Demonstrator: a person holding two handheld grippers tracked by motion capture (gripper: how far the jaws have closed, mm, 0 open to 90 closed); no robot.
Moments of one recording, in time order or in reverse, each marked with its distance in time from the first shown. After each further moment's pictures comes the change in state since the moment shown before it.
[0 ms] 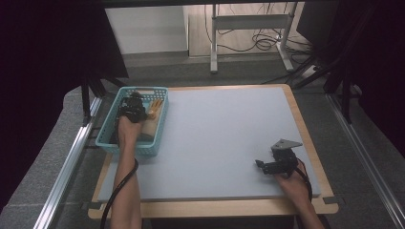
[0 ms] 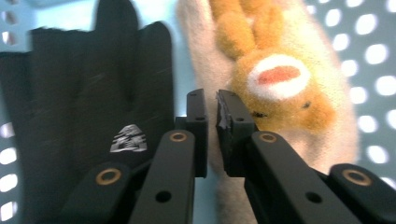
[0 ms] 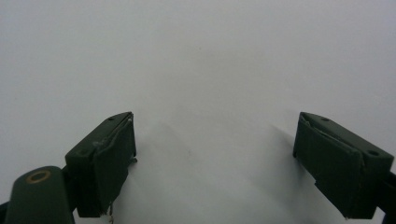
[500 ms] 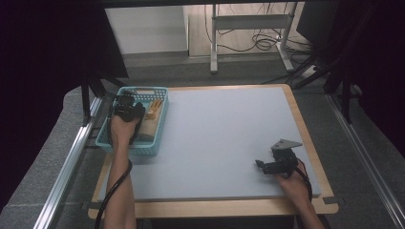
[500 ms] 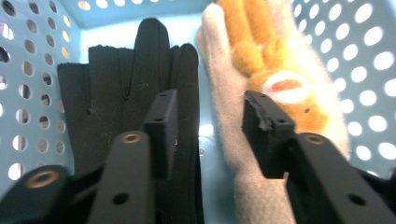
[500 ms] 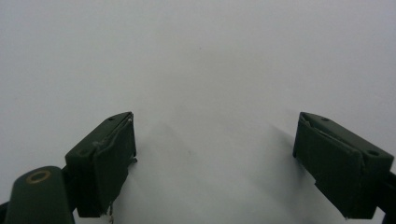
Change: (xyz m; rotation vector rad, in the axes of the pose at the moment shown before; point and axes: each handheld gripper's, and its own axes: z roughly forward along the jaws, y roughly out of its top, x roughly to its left) left arm 0.019 -0.009 -0.028 -0.119 0.010 -0.047; right arm 0.000 0.000 0.000 0.000 0.000 0.000
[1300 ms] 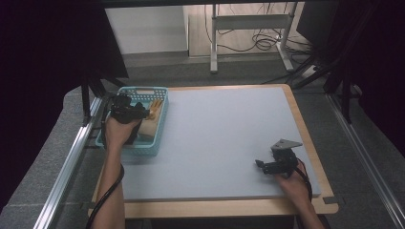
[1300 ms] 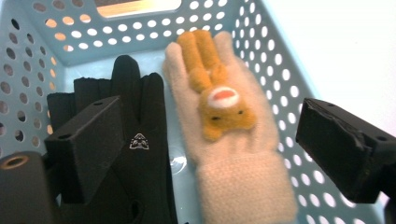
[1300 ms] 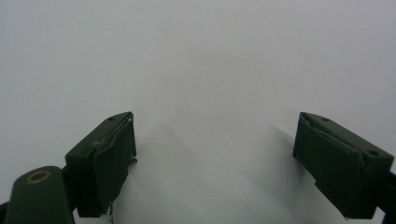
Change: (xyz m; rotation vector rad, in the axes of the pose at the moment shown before) left arm -0.008 -0.011 -0.033 -0.149 -0.116 0.053; right arm 0.000 0.000 0.000 0.000 0.000 -0.002
